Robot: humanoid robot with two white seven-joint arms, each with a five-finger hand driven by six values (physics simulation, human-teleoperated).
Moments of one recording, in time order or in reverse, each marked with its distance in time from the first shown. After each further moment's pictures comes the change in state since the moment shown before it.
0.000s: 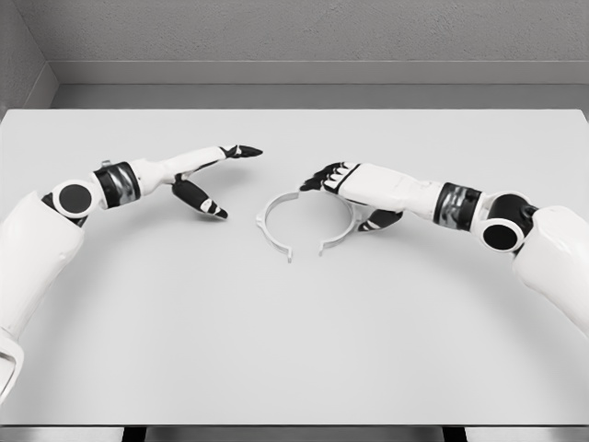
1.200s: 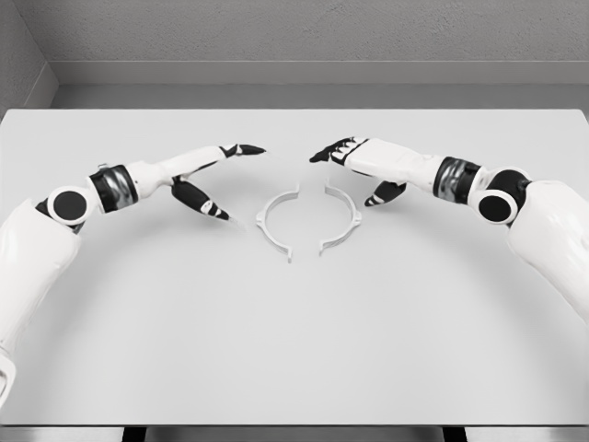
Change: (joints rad) left arm 0.055 0.028 0.062 -0.091 0.002 0.000 0.000; right arm -0.110 0.077 0.018 0.212 0.004 0.000 0.000
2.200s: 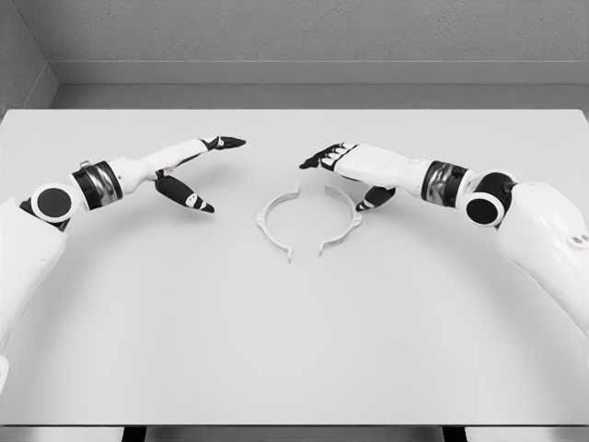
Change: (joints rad) left arm -0.011 0.012 0.026 0.045 0.002 0.000 0.000; right arm -0.009 0.030 0.033 0.018 0.005 0.000 -0.010
